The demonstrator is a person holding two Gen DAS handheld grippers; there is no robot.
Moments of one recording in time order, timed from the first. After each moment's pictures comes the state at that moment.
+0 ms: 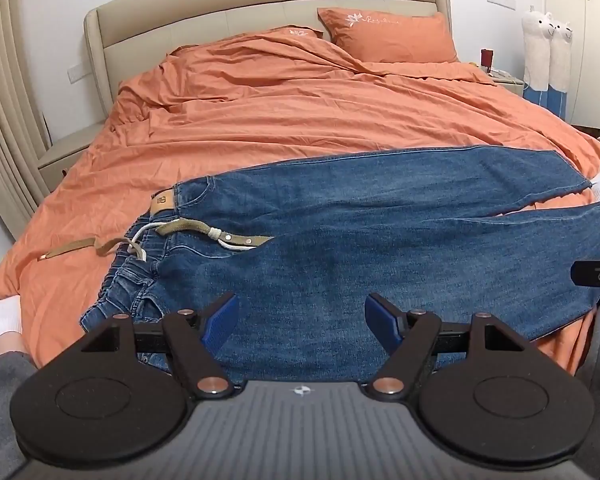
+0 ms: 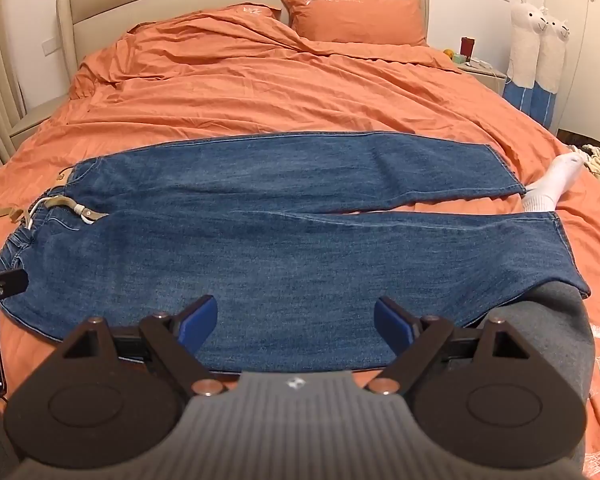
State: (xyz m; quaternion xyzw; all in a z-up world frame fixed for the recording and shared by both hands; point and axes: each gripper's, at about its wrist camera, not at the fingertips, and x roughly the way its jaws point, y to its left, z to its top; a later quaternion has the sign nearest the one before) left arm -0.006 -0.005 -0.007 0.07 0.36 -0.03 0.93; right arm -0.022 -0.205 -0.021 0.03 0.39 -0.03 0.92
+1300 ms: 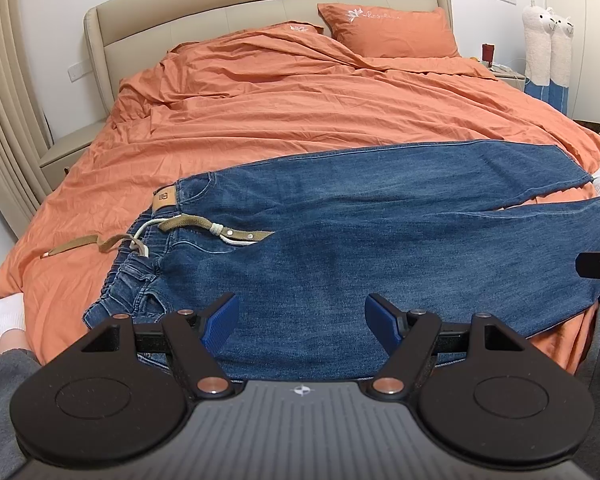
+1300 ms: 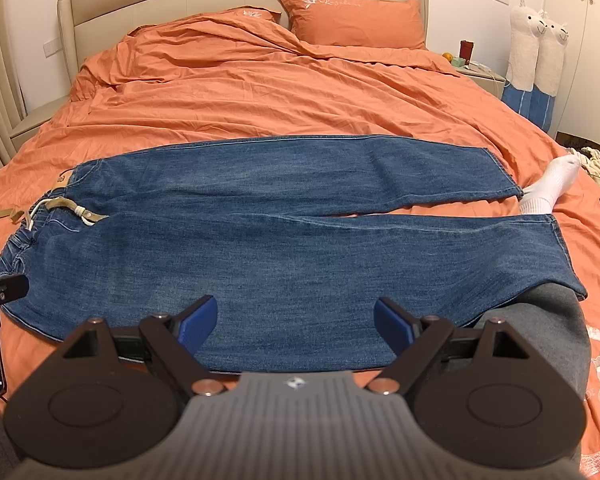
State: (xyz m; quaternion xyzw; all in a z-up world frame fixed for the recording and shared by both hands) left arm -0.010 -0.002 -0.007 0.08 0.37 -0.03 0.93; right arm -0.024 -0.207 -0.017 0.03 0.39 -0.03 0.92
